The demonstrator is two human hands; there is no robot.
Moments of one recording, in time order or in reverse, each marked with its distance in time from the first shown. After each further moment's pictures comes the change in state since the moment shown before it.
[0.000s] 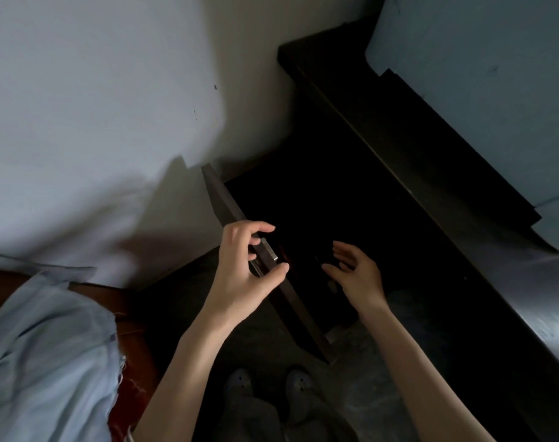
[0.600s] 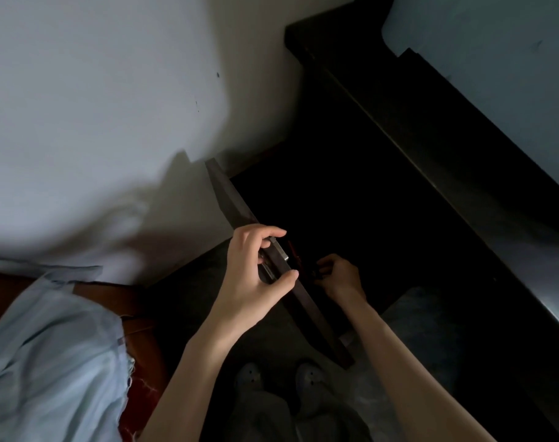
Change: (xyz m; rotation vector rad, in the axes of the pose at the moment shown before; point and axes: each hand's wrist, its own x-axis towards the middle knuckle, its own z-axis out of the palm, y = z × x) left_hand -0.001 -0.011 -0.001 0.032 -0.062 -0.022; right_hand 0.025 0.022 0.049 -0.287 -0.102 0.254
